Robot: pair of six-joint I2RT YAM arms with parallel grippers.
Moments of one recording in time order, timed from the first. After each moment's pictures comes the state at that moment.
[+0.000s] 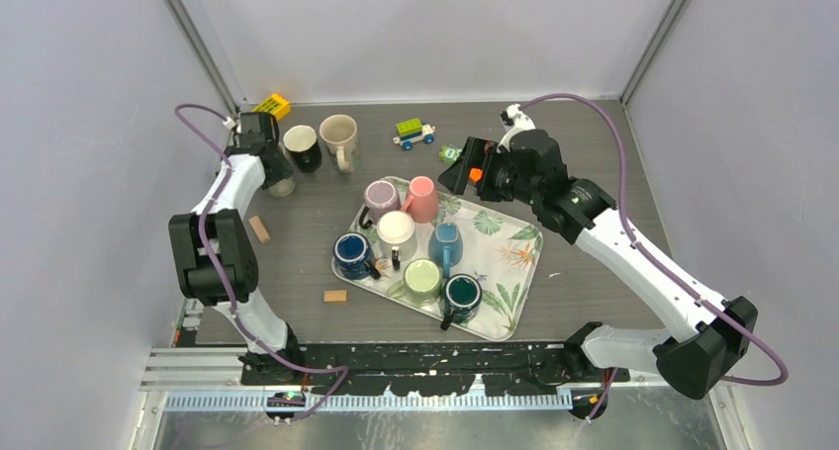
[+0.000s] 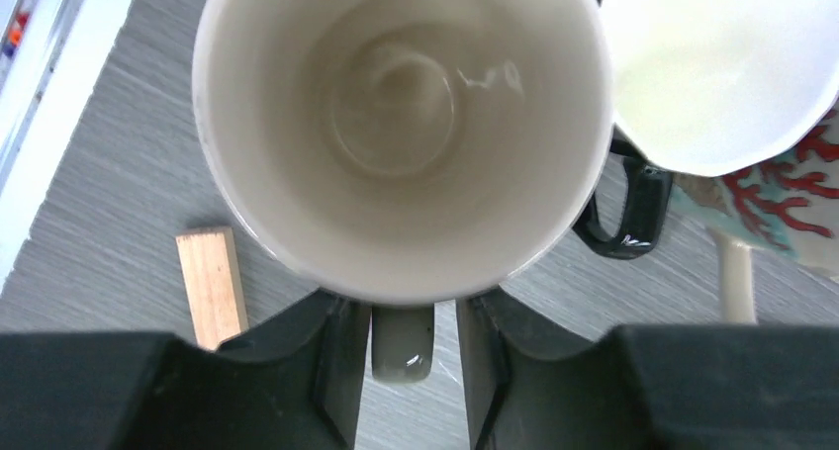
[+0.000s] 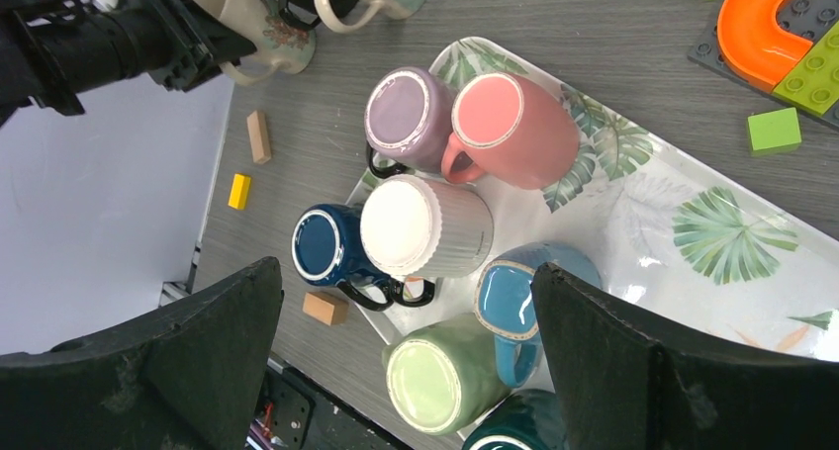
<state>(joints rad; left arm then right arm) 0.10 1.72 1.30 -0.50 -0.20 -0.41 0.62 1.21 1.21 -0.45 -0.03 0.65</state>
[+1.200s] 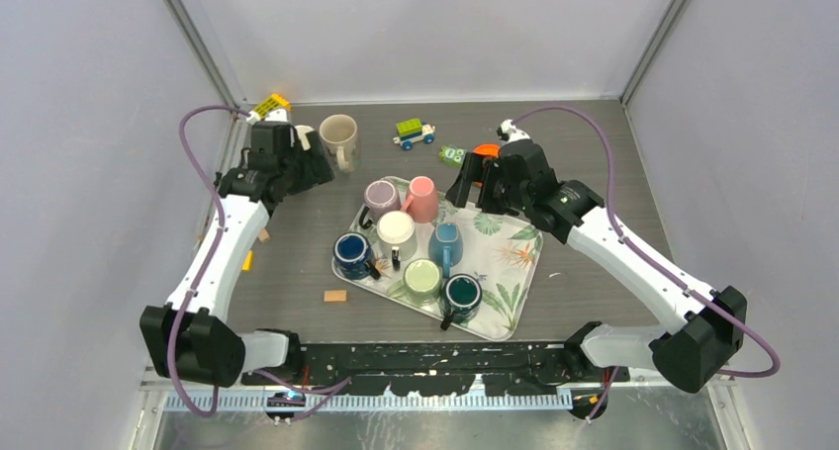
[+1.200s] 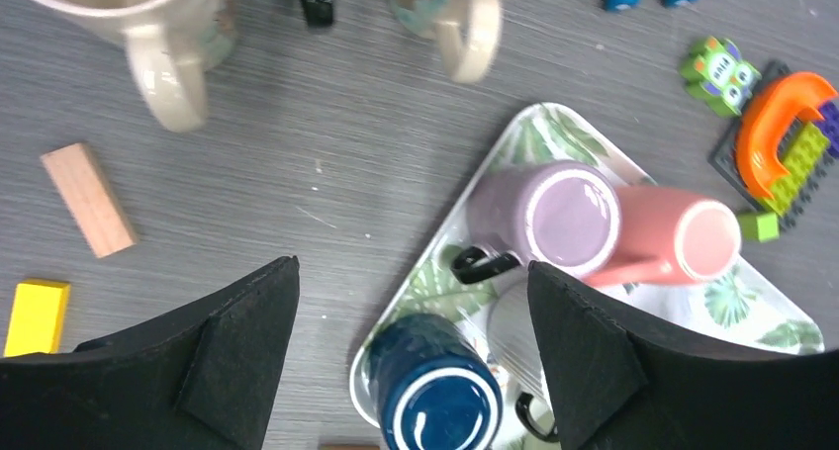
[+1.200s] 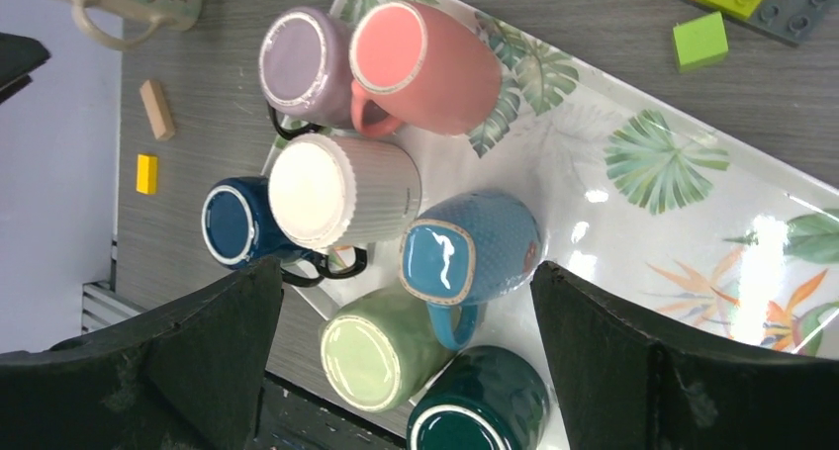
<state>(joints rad) -0.12 1.29 1.22 -0.64 -0.08 -0.42 0.62 1.25 1.18 -0.55 0.03 0.66</state>
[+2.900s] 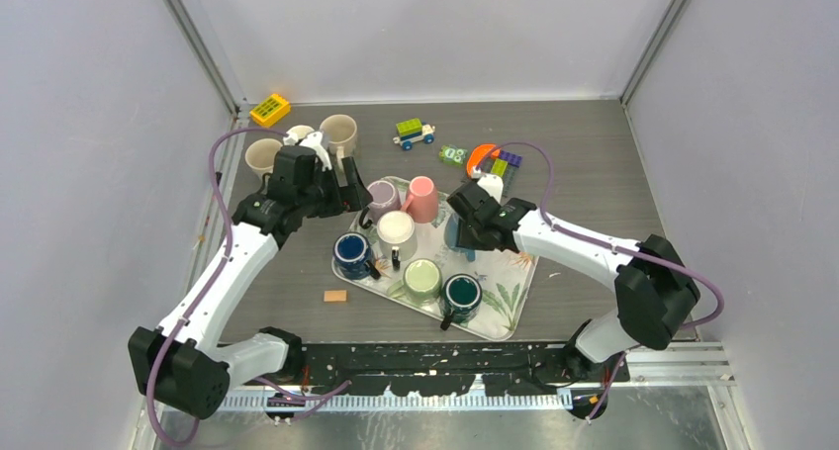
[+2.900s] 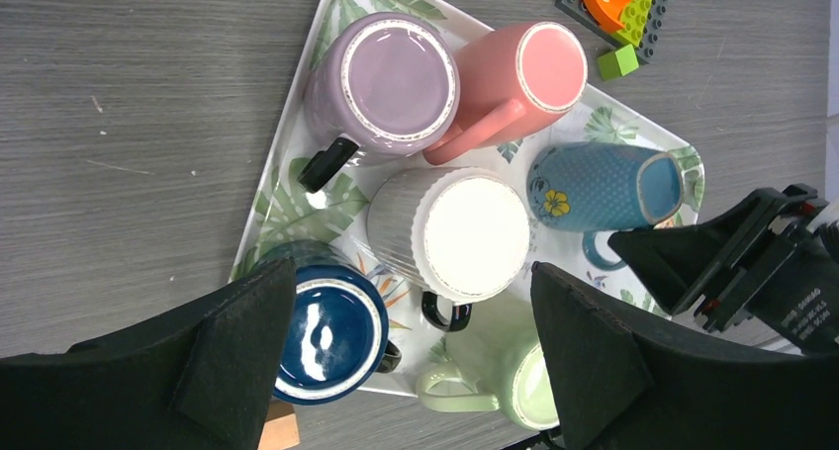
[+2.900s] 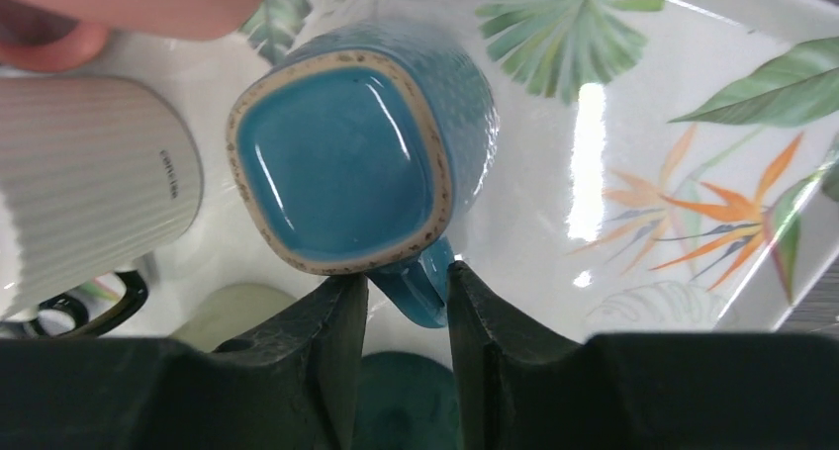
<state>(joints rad) -0.34 1.13 1.05 -0.58 0.10 -0.47 0.80 1.50 1.03 -0.58 0.33 0.81</state>
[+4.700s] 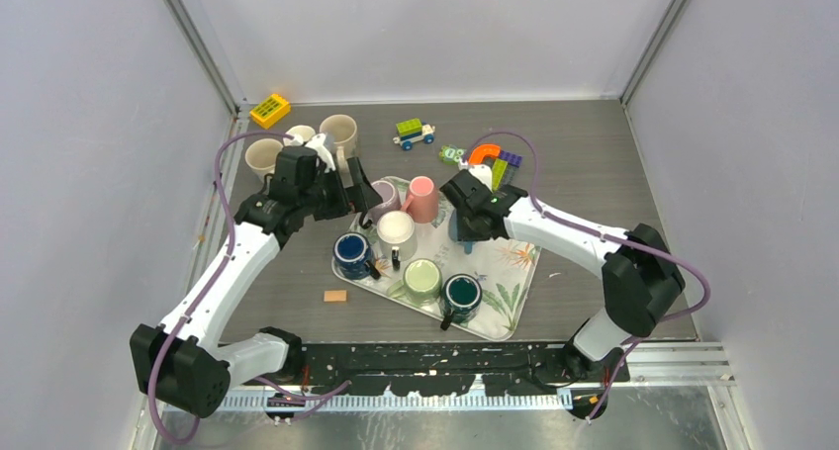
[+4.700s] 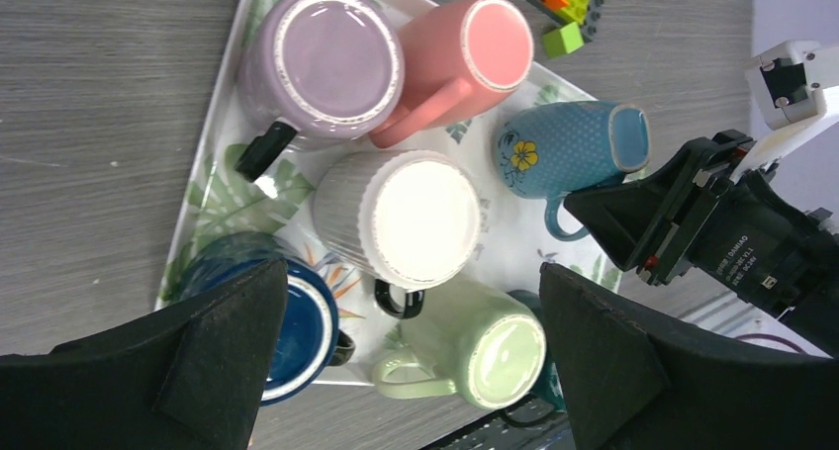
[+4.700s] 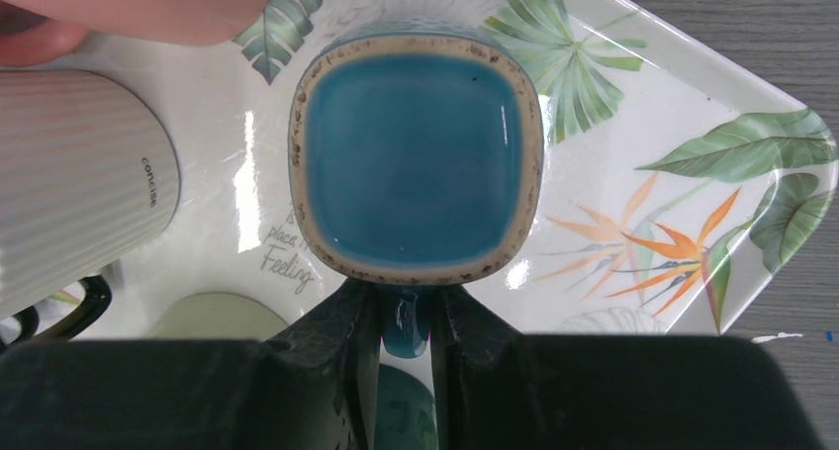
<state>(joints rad) -0.34 1.14 1.04 -0.56 0.20 -0.52 0.77 1.60 1.14 -0.65 0.33 0.65</state>
